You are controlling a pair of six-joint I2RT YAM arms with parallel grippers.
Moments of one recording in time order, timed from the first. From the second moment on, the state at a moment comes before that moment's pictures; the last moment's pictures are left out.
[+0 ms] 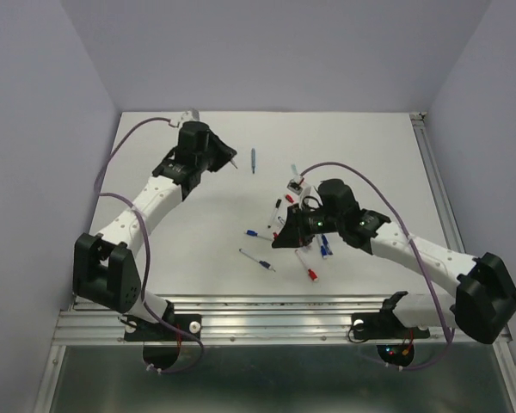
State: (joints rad) left arm -0.46 1.43 1.17 -0.23 -0.02 -0.92; right arm 0.67 1.30 0.85 -0.08 -0.64 0.52
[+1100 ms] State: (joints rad) left arm -0.34 2.42 2.16 -0.63 -0.06 -0.40; right arm 0.30 2.03 1.48 -0.30 -0.10 0.34
